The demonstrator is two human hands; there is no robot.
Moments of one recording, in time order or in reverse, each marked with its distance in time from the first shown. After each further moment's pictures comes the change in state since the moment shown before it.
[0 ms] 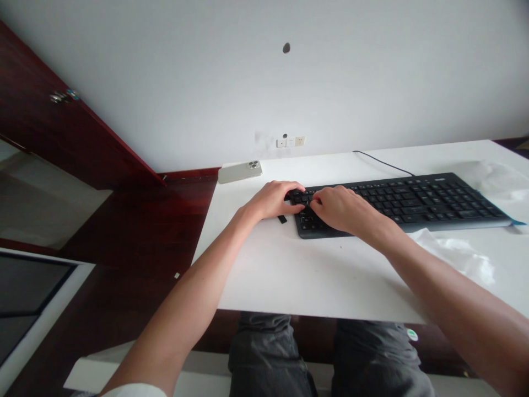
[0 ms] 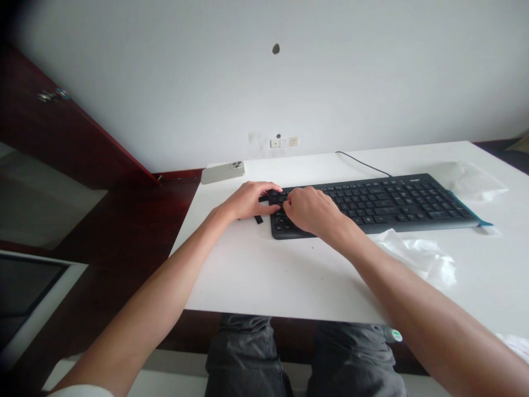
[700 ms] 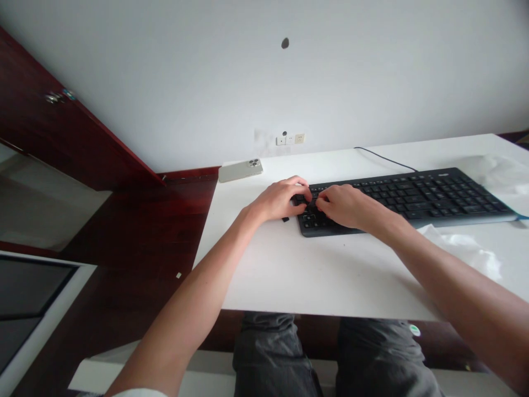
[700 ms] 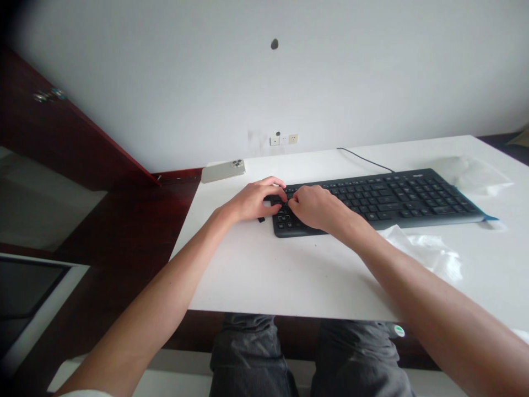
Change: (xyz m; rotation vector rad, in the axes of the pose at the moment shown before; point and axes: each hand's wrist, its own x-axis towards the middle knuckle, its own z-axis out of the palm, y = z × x) left_hand 0.000 0.007 0.000 0.029 -0.069 0.096; right_hand 0.007 0.013 0.002 0.061 -0.090 0.018
